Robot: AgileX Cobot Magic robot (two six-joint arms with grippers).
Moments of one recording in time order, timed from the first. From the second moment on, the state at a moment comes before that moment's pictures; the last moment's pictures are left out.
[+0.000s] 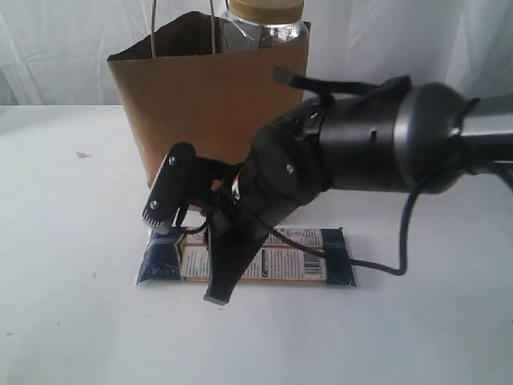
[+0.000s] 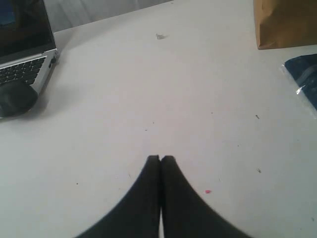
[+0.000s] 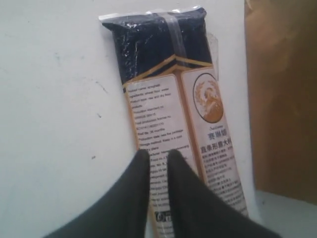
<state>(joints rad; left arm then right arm) 0.09 0.00 0.02 -0.29 0.40 0.53 0.84 1.78 -1.20 0.01 0.52 -0.59</state>
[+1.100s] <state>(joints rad) 0.09 0.00 0.02 -0.29 0.40 0.53 0.84 1.90 -1.20 0.01 0.44 -0.45</state>
